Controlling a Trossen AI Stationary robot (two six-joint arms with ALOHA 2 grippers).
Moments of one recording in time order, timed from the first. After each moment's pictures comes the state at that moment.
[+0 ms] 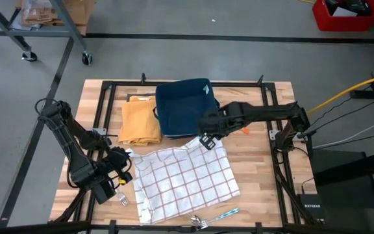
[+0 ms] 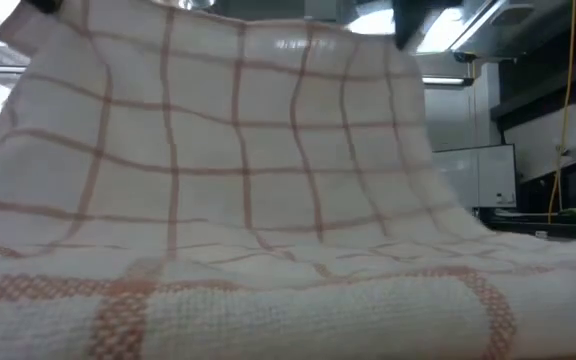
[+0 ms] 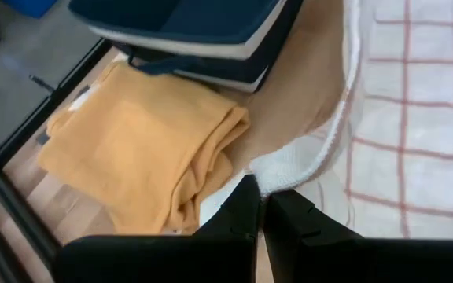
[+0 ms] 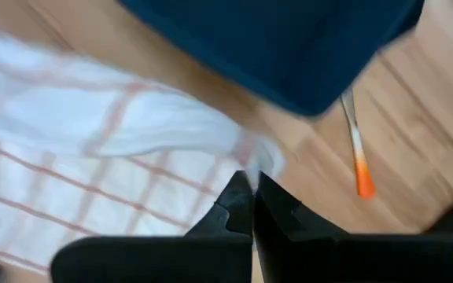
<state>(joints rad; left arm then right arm) -0.93 1.45 1.29 -1.57 -0.83 -1.54 0.13 1.80 1.93 -1.57 0.21 0.88</state>
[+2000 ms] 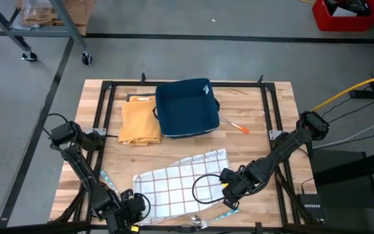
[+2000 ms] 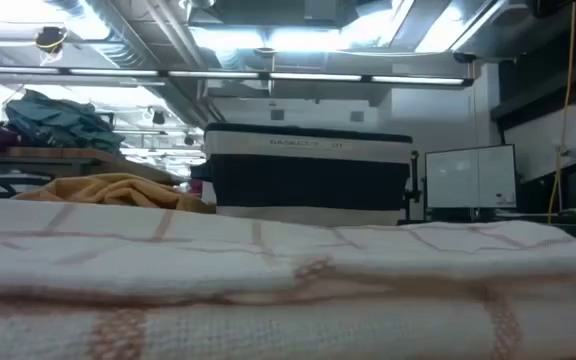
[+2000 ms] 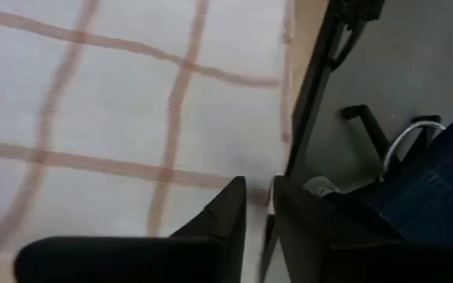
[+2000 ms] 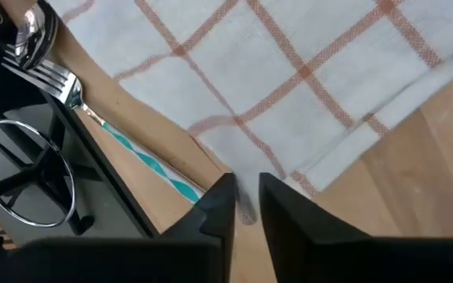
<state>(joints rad) -1.00 1.78 1.22 -0.53 -0.34 -1.33 0.67 1.66 1.22 -0.85 -0.08 1.23</state>
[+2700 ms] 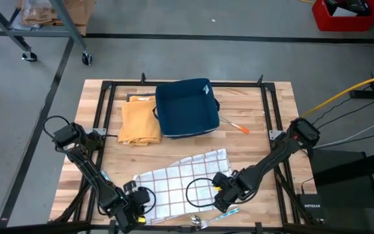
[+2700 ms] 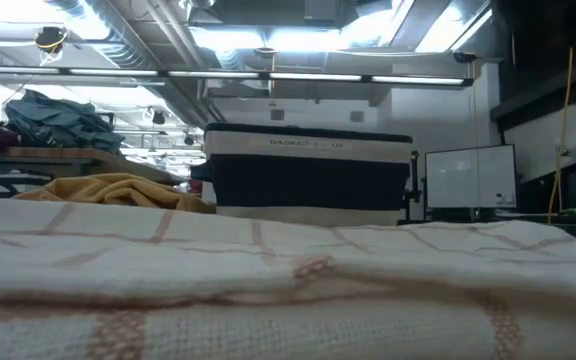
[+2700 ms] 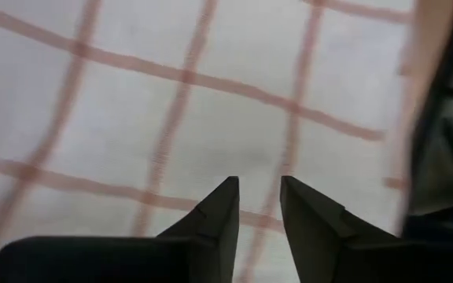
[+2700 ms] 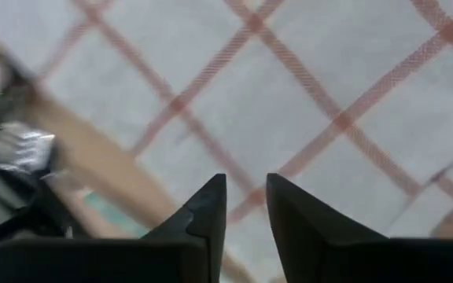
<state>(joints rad) -0.93 1.82 1.22 -0.66 -0.37 -1.30 0.67 1.81 1.22 -0.71 0.00 1.31</state>
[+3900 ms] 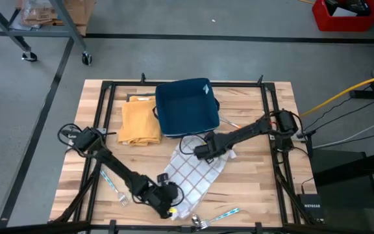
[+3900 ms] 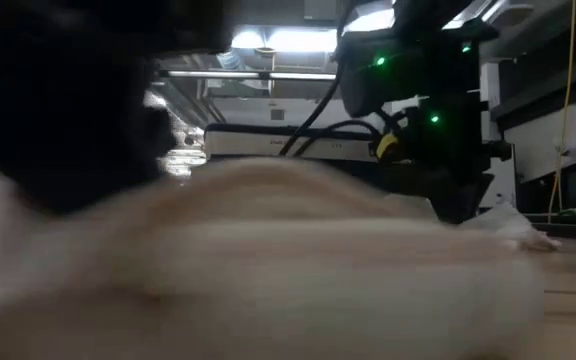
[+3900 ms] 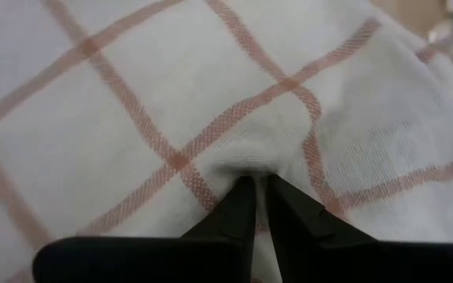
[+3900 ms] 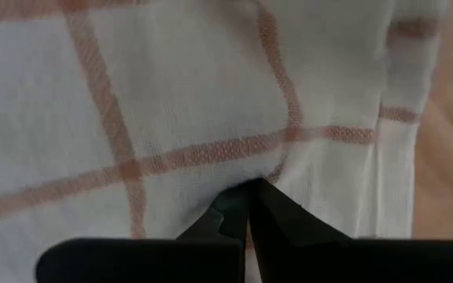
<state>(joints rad) -0.64 2.01 1.21 -0.20 -0.38 -0.75 0.17 1.96 1.21 -1.00 0.22 1.12</state>
